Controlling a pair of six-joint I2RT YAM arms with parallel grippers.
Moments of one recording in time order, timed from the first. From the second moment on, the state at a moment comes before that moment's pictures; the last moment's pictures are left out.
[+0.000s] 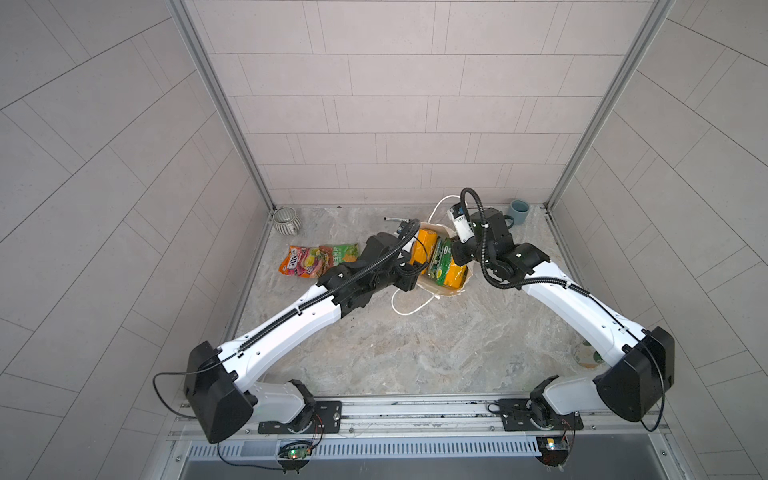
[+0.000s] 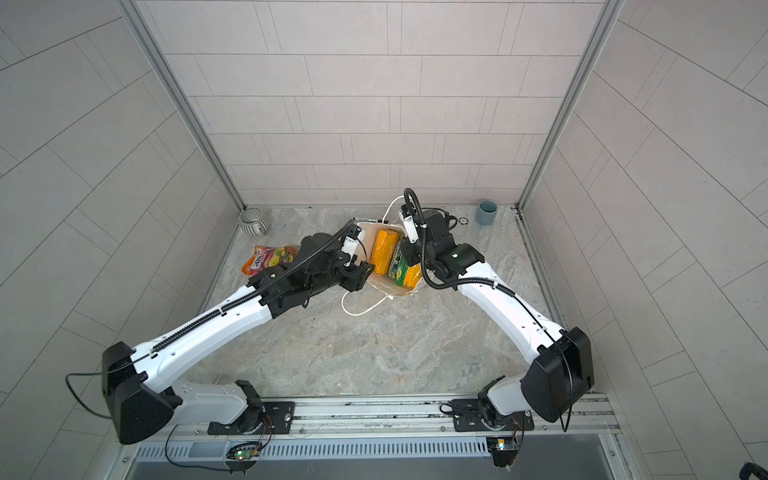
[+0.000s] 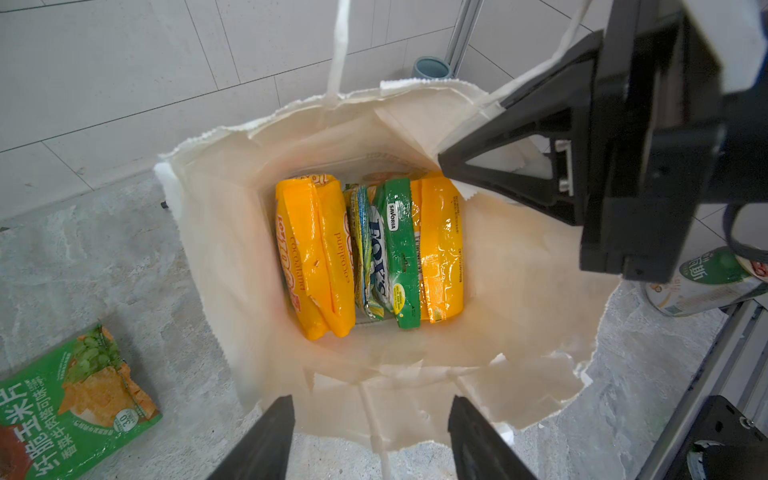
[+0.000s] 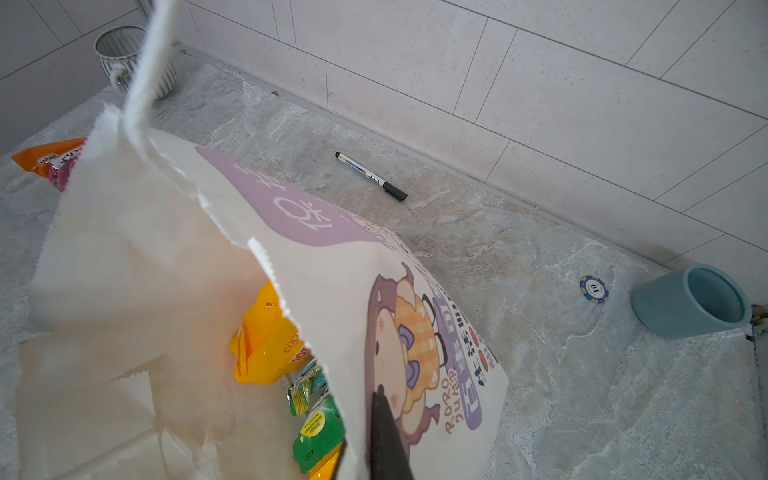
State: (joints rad) left arm -0.79 1.33 1.22 -0.46 -0.08 -0.19; right arm 0.49 1.40 1.29 -0.49 0.10 -0.01
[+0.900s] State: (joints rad) left arm -0.81 1.50 1.32 -0.44 -0.13 -0.21; right arm 0.49 1.34 1.23 -0.44 0.04 0.06
